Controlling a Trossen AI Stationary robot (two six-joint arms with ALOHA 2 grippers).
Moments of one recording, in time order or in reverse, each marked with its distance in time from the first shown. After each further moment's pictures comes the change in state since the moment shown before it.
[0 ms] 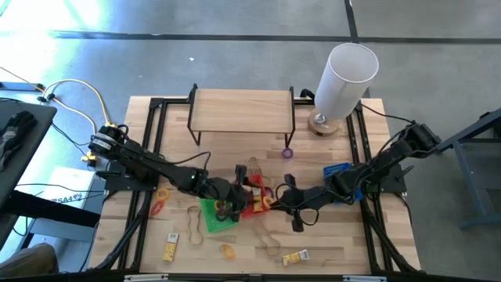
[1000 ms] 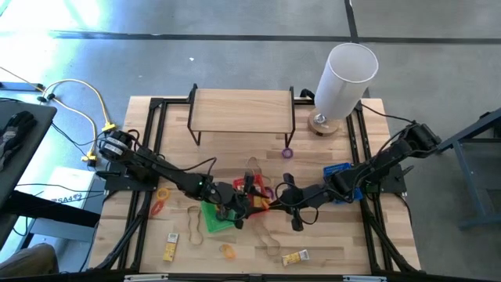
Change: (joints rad) left arm -0.012 0.124 -0.001 0.243 0.088 0.130; right arm -0.017 0.000 0.001 0.015 -0.026 -0.023
